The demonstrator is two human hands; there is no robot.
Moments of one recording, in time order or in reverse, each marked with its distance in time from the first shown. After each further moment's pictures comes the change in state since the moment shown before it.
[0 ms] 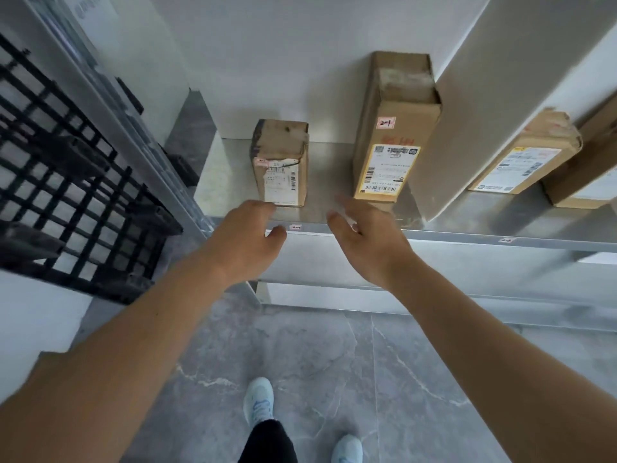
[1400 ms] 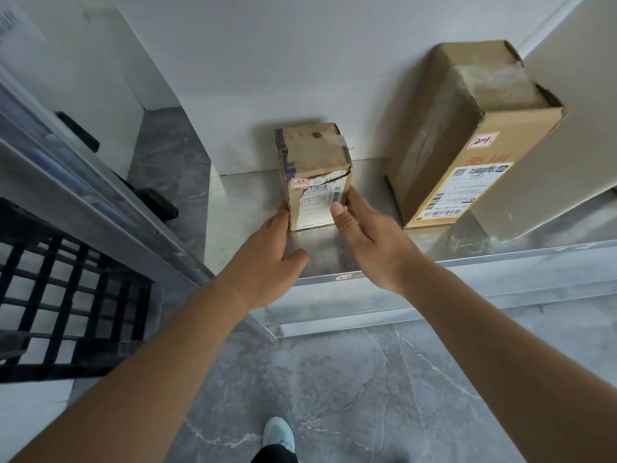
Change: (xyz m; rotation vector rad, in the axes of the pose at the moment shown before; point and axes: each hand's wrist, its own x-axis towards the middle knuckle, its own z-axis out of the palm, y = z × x) left_hand 0.128 -0.096 -0.006 -0.195 -0.147 0.247; right_hand 0.127 -0.015 0.074 0.118 0.068 -0.024
